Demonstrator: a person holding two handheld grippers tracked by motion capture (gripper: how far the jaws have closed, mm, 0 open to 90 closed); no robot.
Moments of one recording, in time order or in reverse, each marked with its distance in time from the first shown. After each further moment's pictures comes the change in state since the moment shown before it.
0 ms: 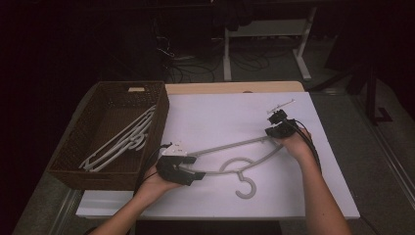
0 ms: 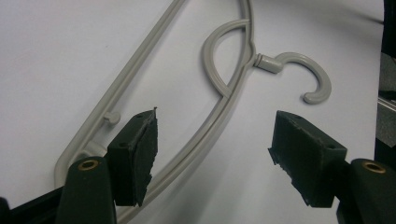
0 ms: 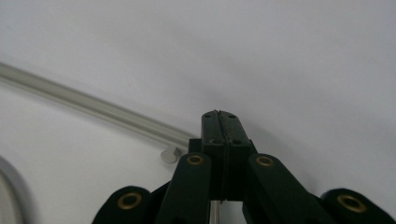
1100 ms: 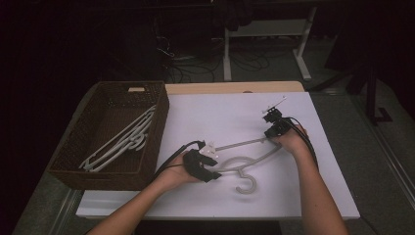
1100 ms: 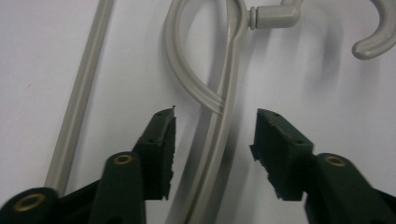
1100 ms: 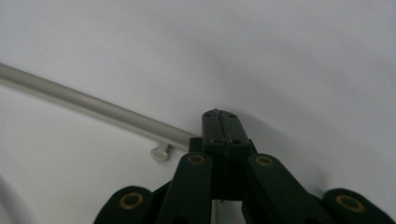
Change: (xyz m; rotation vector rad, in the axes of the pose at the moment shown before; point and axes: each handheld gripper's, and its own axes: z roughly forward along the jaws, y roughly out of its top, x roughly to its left) left arm -0.008 0.039 0.070 0.283 -0.069 0.298; right arm -0.002 0.012 0.015 0.153 0.001 0.021
